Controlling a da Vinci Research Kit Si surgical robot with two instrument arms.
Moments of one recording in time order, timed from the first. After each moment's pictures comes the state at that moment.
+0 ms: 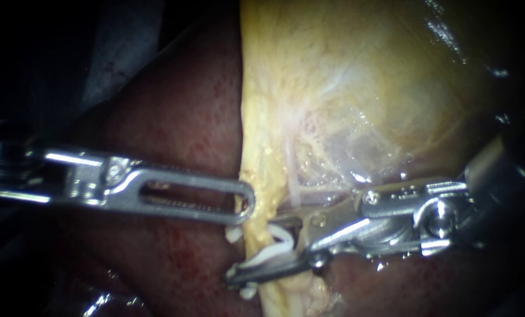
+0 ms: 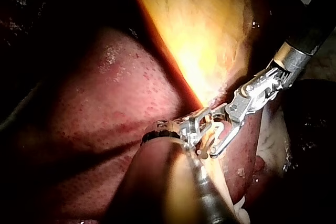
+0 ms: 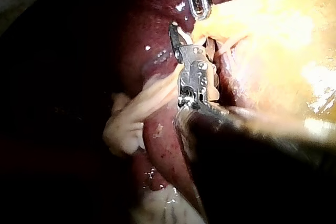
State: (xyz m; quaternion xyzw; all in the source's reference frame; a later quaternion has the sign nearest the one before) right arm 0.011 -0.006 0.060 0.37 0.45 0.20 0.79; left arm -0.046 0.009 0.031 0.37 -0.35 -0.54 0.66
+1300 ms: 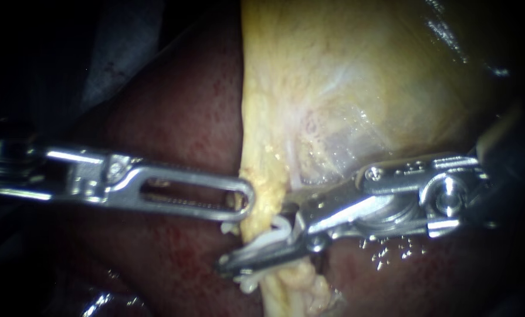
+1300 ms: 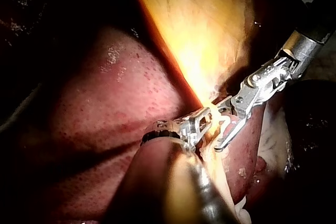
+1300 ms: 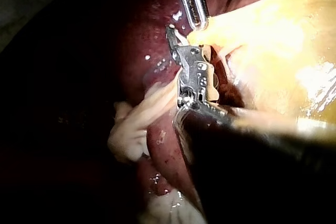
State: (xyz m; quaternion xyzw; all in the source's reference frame) right arm 0.012 -0.003 0.057 0.39 0.44 0.23 0.78; left arm -0.046 0.009 0.032 0.37 -0.35 -0.54 0.67
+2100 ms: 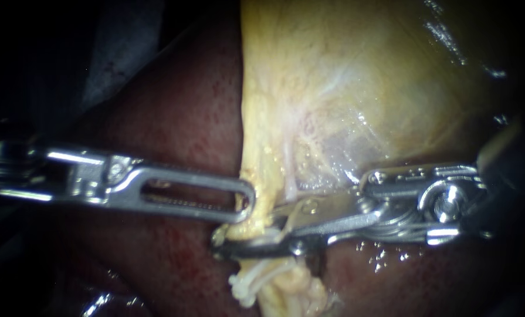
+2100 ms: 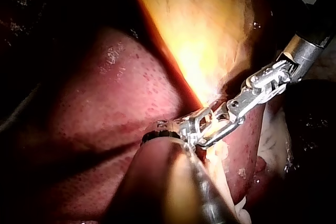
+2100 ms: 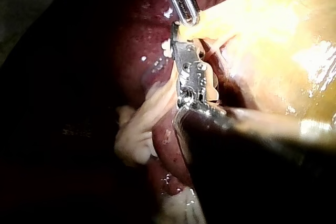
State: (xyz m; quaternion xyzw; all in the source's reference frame) right arm 0.012 -0.004 0.058 0.41 0.43 0.25 0.77; left arm -0.046 0.009 0.032 0.37 -0.35 -0.54 0.66
